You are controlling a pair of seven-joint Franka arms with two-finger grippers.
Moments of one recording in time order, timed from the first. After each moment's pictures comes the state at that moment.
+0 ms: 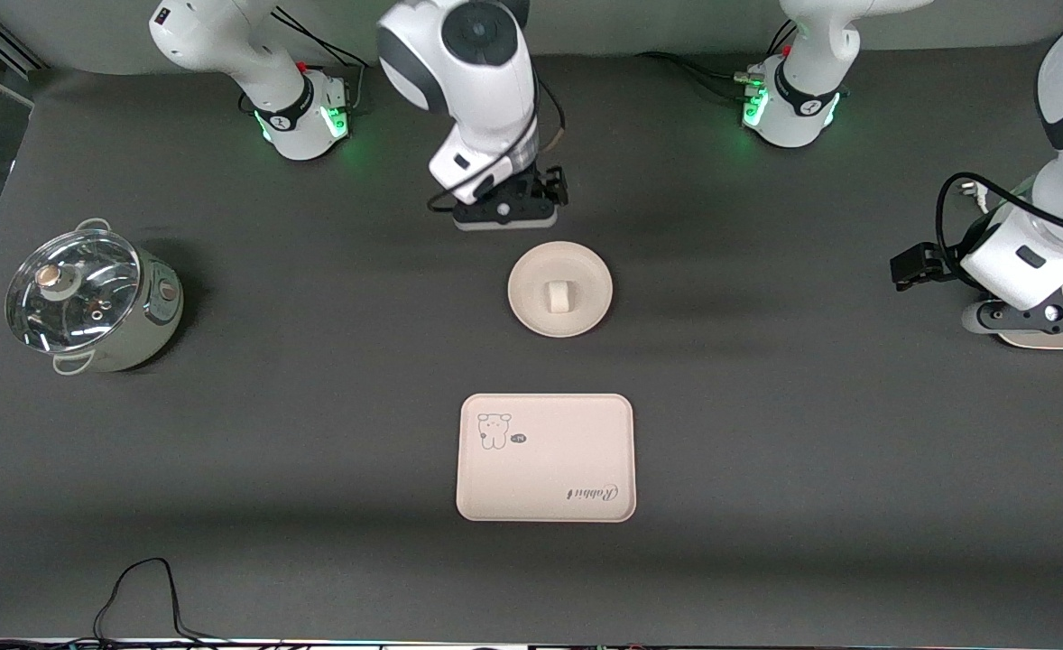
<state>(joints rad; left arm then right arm) 0.09 0.09 -0.21 -1.59 0.09 1.56 -0.09 0.98 0.30 -0.12 -1.70 0.08 1.98 0.84</state>
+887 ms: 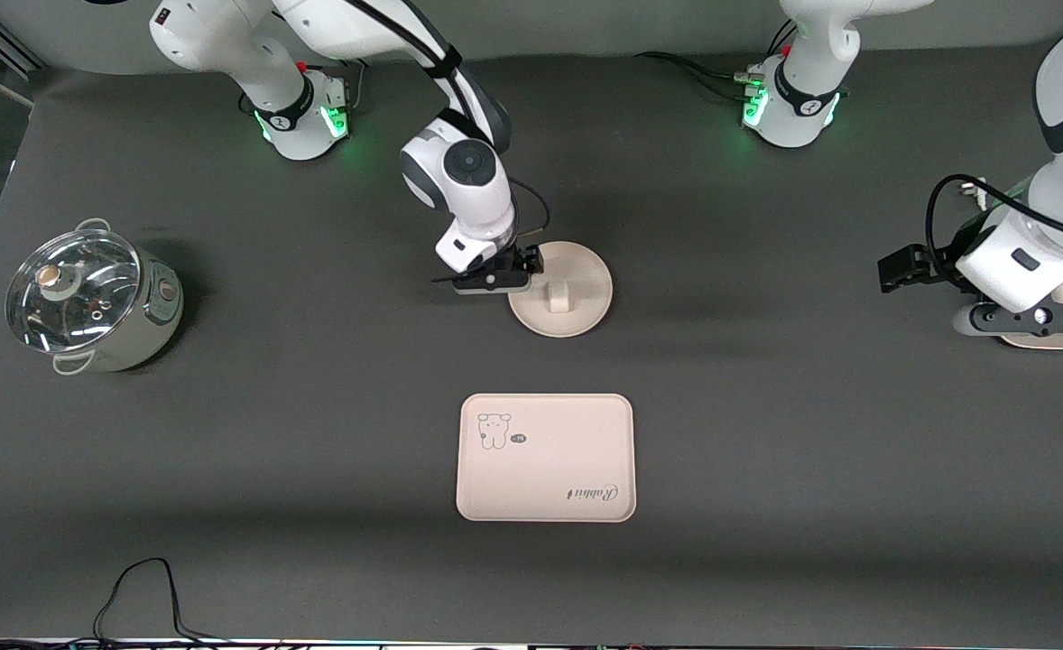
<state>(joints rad) 0.08 0.10 -0.19 -1.62 0.02 1.61 -0.09 0.98 0.49 -0.14 -2.08 0.08 2.60 0.81</state>
